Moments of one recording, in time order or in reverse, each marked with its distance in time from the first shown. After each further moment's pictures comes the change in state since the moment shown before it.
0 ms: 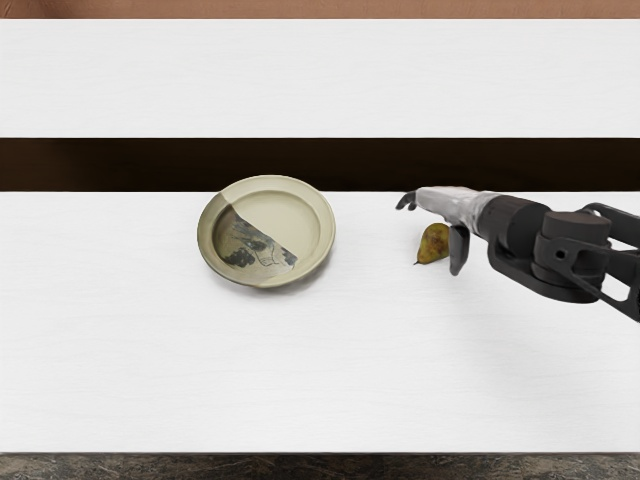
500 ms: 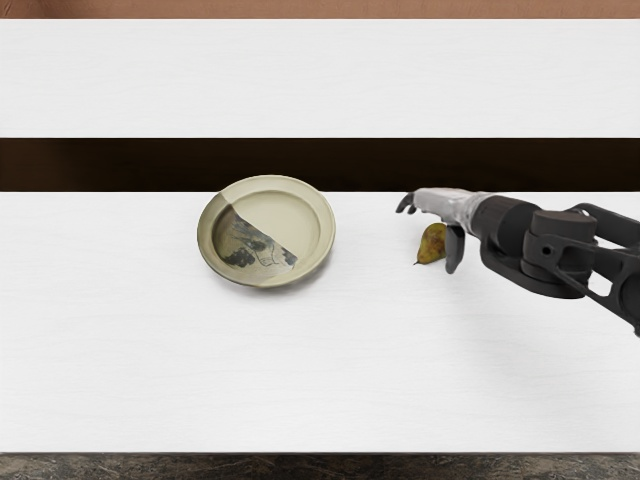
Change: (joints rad) left arm 0.000 0.000 0.000 0.000 0.000 0.000 0.000; right arm 0.002 0.047 -0.005 -0.068 -0.001 -0.001 0.000
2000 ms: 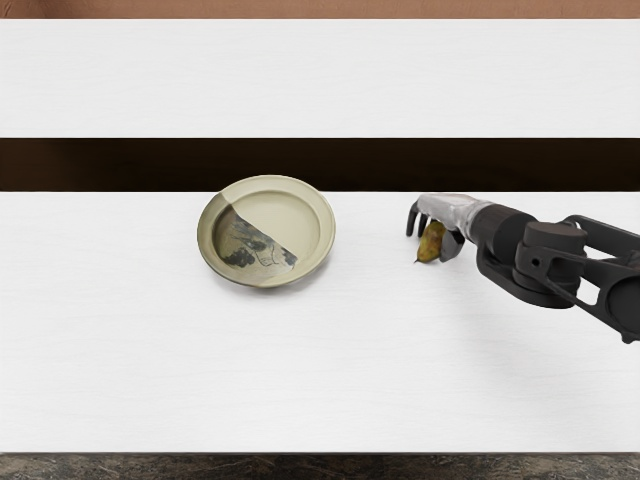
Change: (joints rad) left arm 0.000 0.000 0.000 0.000 0.000 0.000 0.000; right arm -0.013 0.023 -0.042 -0.050 -0.026 -0.074 0.000
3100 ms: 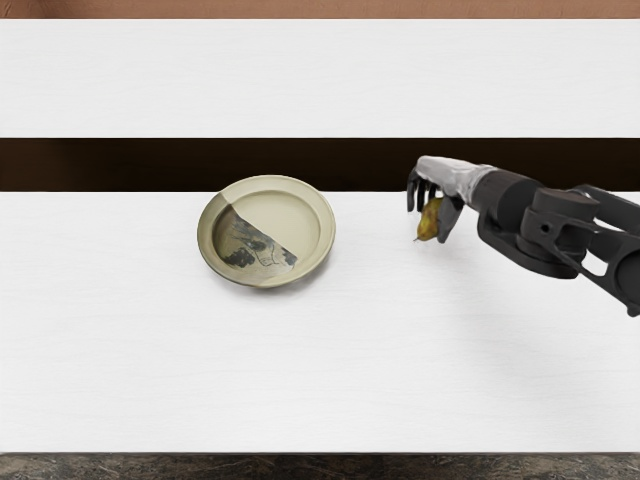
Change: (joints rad) left arm 0.000 0.000 0.000 0.000 0.000 0.000 0.000; right arm 0.051 0.002 0.087 0.002 0.051 0.001 0.000
